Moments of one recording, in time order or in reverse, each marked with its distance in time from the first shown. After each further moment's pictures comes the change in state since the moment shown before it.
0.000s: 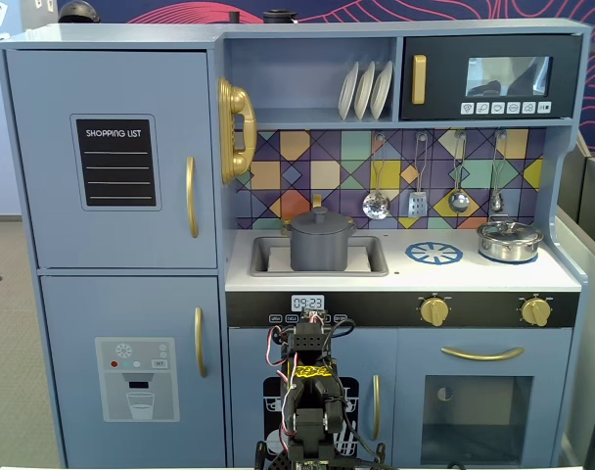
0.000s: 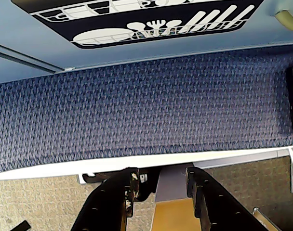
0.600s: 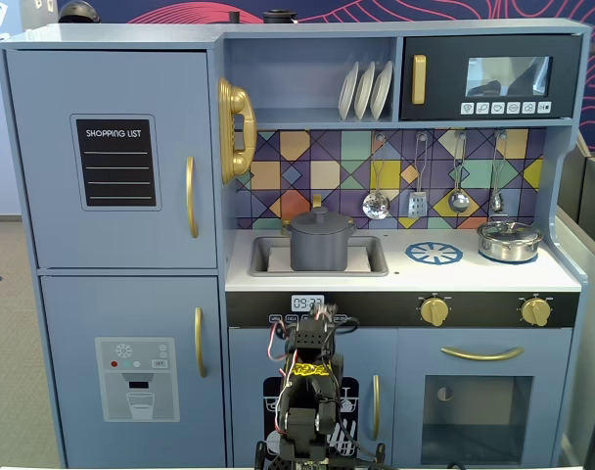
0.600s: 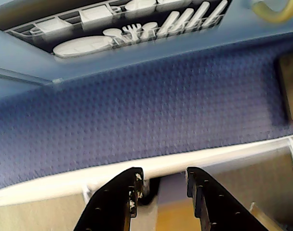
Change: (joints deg) arm 5.9 -0.2 -5.5 1.3 0.5
